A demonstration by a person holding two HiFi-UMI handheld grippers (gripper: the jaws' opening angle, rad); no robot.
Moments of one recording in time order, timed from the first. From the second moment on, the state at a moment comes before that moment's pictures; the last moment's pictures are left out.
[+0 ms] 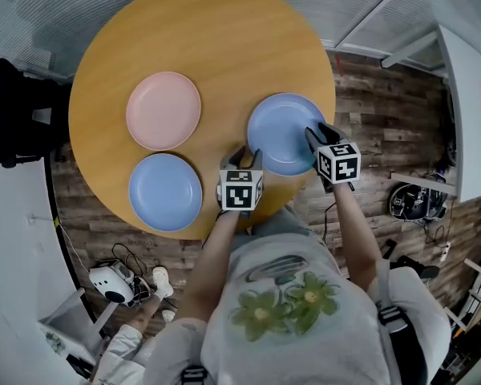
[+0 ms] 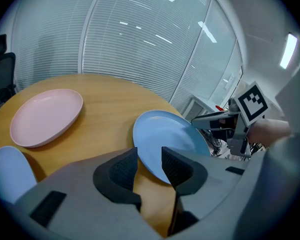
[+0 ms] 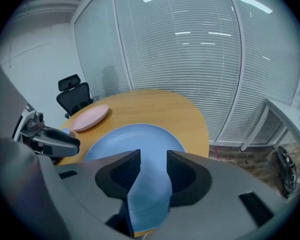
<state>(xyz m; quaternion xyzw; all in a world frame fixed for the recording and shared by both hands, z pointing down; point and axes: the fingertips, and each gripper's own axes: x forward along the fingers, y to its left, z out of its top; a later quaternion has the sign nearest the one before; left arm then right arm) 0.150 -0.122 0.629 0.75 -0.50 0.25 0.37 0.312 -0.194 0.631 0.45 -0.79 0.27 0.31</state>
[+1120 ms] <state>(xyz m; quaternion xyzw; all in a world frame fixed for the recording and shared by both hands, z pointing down) 0.156 -0.125 0.670 0.70 -0.50 0.29 0.41 0.374 -0.191 0.689 0.48 -0.73 0.30 0.37</state>
